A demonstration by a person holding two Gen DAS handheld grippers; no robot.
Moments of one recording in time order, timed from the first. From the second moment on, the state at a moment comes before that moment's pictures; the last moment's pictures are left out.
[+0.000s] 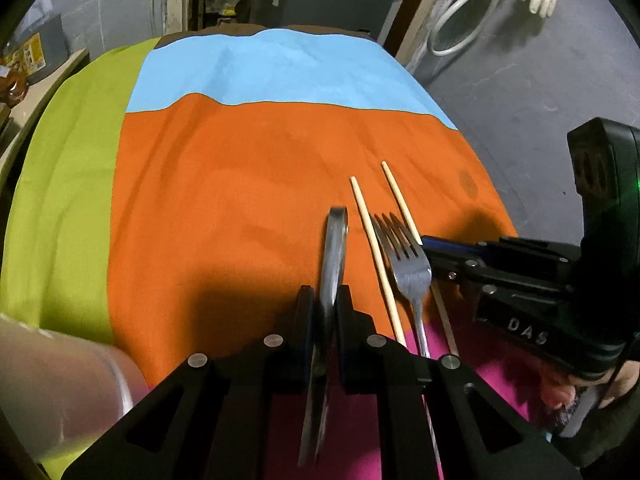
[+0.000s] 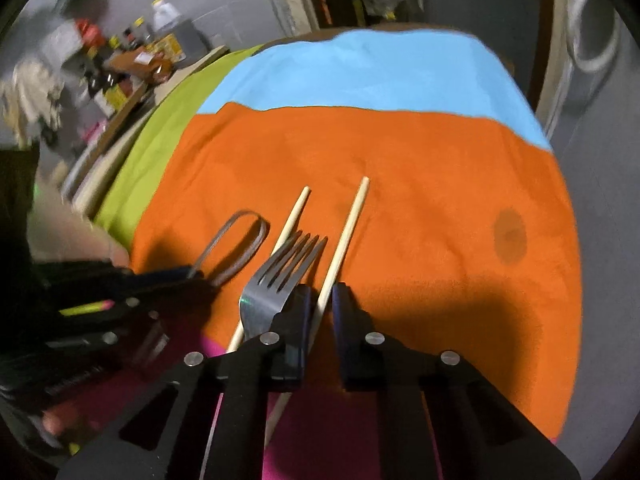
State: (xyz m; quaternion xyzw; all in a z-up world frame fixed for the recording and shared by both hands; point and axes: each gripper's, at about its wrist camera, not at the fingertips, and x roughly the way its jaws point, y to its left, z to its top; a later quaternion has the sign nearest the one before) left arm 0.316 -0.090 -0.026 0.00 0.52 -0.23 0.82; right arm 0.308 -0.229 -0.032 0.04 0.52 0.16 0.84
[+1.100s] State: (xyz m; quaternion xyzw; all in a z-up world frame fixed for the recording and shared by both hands) left arm 0.201 -0.042 0.073 -0.06 0.18 -0.19 0.96; right arm 0.193 -0.205 0.047 0.11 0.15 0.21 0.96
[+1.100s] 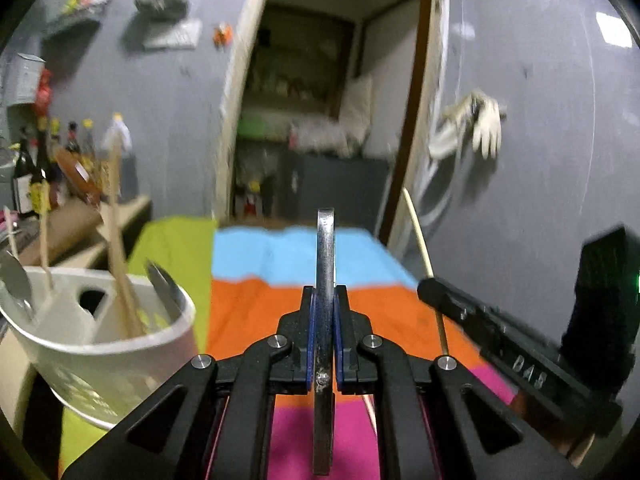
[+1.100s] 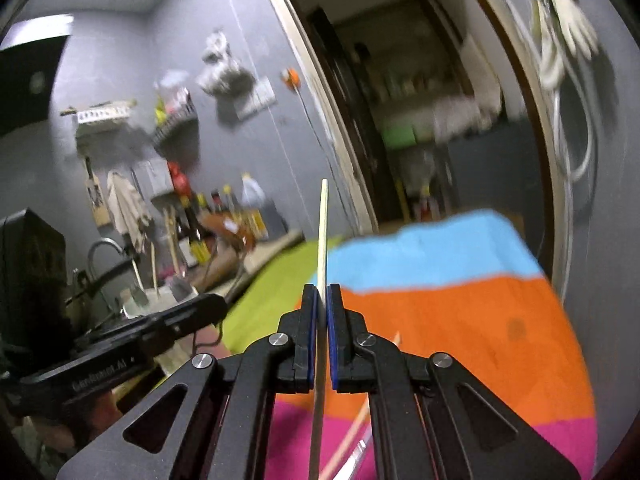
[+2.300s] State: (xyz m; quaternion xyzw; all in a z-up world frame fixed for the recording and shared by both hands) left arm 0.211 0.172 0.112 -0.16 0.06 -0.02 0.99; right arm 0.240 -0.035 0.085 0.12 -0.01 0.29 0.95
